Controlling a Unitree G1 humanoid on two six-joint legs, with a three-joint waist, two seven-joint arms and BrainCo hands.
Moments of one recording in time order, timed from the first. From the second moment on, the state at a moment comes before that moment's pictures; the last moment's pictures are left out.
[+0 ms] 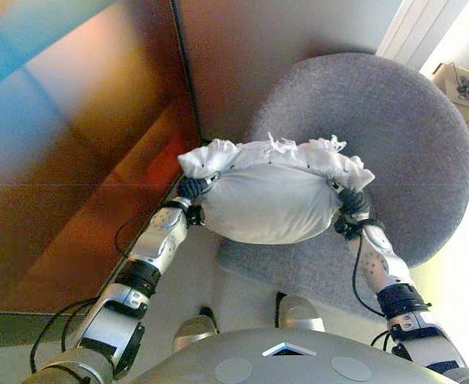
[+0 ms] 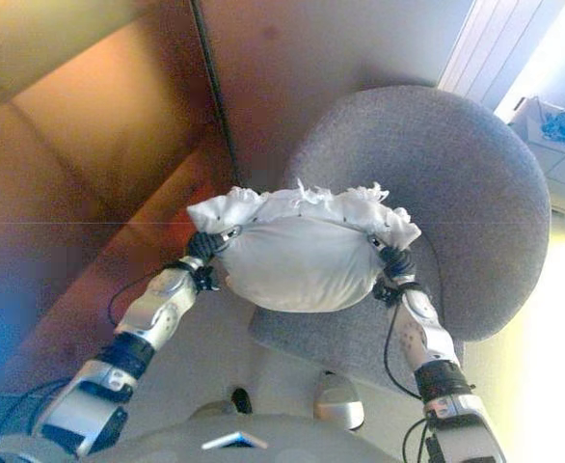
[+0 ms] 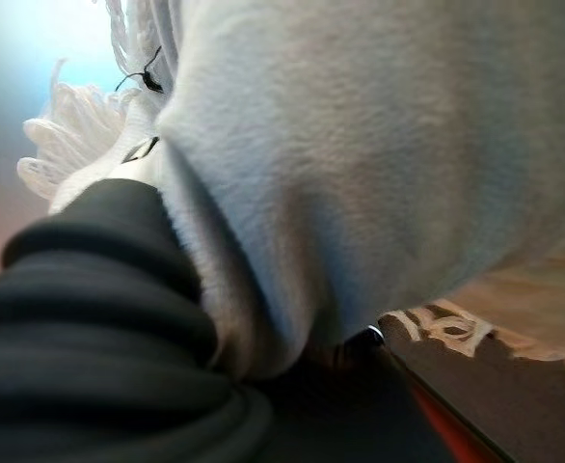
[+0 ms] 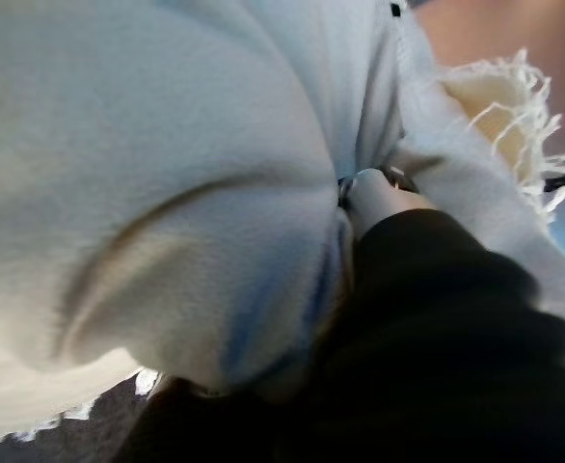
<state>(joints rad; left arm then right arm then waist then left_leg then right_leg) -0.28 0.30 -0.36 0.46 -0.52 0.06 0.06 -0.09 -0.37 0.13 0.39 0.77 0.00 -0.14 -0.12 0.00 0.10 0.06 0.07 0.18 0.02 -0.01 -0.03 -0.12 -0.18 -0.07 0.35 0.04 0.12</state>
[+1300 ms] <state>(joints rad) -0.48 0.29 -0.48 0.37 -0.59 0.19 0.14 -0.41 -0.48 0.09 0.64 0.82 0.05 -0.21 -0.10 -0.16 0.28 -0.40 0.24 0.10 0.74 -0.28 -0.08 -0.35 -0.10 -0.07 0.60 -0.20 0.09</state>
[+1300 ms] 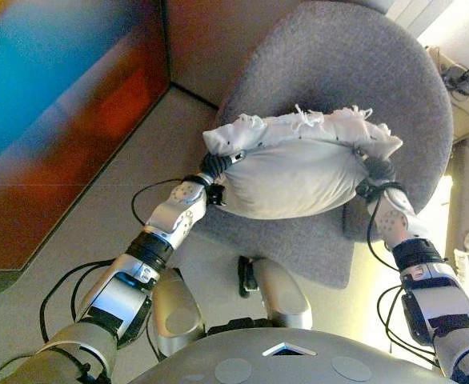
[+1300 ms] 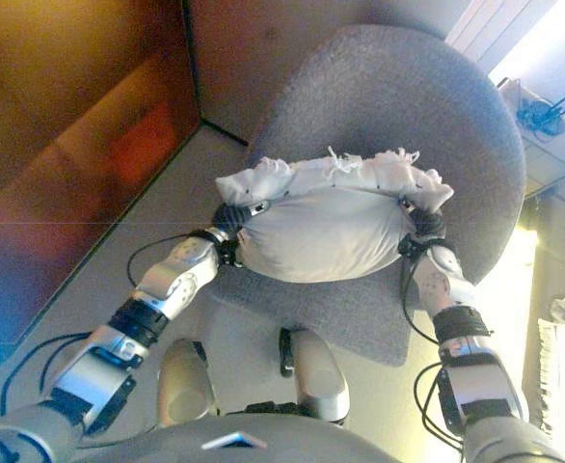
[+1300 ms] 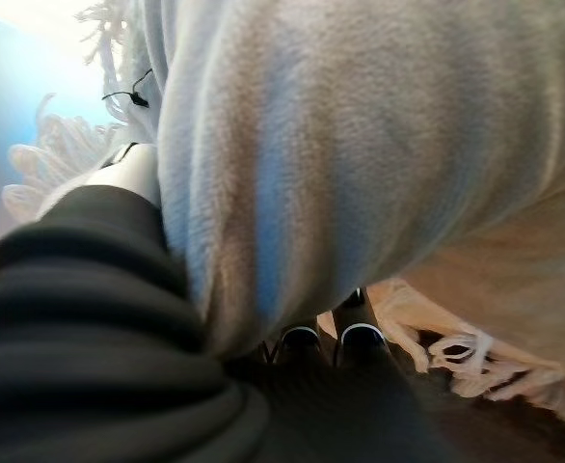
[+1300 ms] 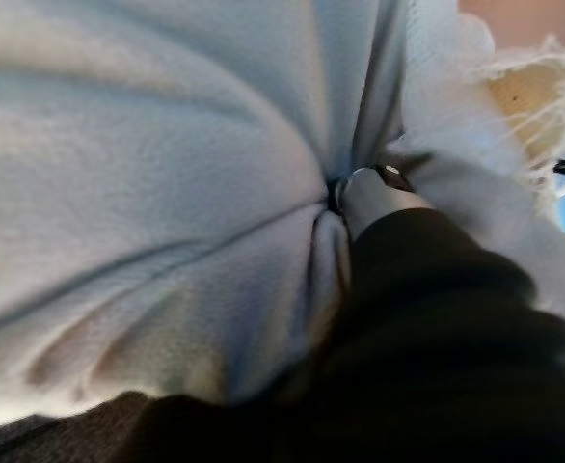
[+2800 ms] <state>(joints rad) -0.51 0.33 -0.61 0.21 -0.78 0.19 0.34 -0.68 -0.68 0.00 1.02 0.85 0.14 -0.31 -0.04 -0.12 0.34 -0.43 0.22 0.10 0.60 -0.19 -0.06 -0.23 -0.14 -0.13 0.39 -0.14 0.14</state>
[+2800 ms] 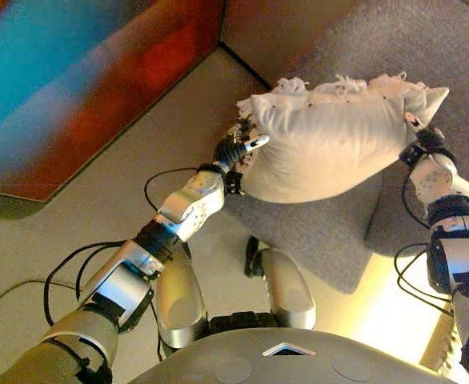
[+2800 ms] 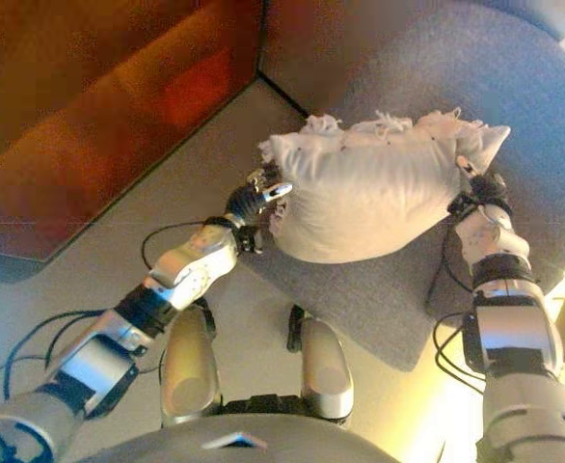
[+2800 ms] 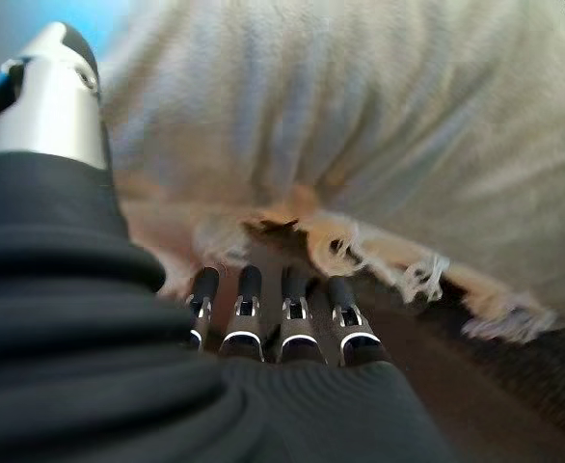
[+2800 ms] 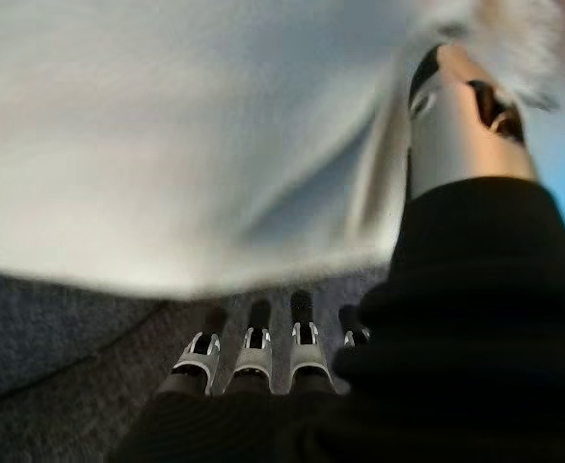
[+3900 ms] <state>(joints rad) 0.07 0.43 -0.30 0.13 -0.80 0.00 -0.01 -0.07 -0.39 -0.10 0.36 0.90 0.00 -0.10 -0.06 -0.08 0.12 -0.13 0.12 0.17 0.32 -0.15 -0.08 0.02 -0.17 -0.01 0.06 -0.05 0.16</state>
